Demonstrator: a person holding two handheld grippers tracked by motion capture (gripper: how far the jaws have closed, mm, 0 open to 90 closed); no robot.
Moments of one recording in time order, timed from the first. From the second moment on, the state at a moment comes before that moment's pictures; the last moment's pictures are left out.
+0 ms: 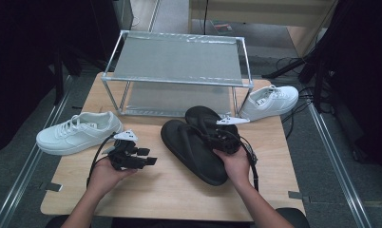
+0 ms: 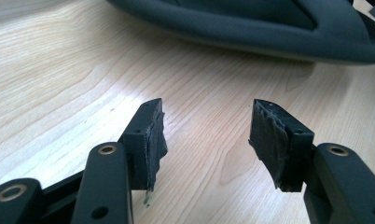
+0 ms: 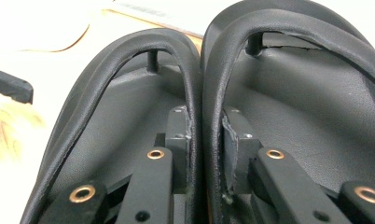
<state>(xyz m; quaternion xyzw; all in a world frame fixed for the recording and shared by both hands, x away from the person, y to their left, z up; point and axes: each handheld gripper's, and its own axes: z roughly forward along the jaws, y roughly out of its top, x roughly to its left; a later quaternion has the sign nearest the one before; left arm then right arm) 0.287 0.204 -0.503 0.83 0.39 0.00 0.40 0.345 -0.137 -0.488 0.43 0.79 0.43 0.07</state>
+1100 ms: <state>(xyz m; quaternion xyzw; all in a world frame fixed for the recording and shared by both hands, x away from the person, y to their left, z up) 0.263 0.220 -0.507 0.81 0.42 0.02 0.41 0.422 -0.085 -0.501 0.45 0.78 0.42 0.13</state>
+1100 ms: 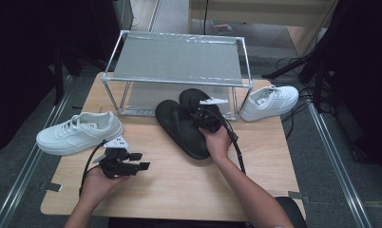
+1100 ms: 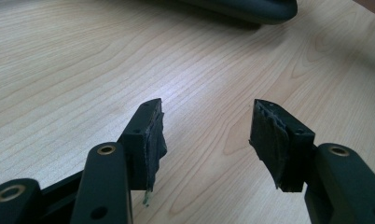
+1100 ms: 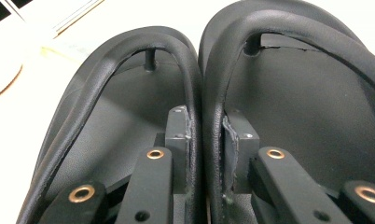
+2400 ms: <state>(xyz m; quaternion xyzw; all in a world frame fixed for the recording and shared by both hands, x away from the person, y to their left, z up) 0.270 0.220 -0.502 0.81 0.41 0.02 0.42 0.413 -0.099 -0.493 0.44 0.78 0.43 0.12</state>
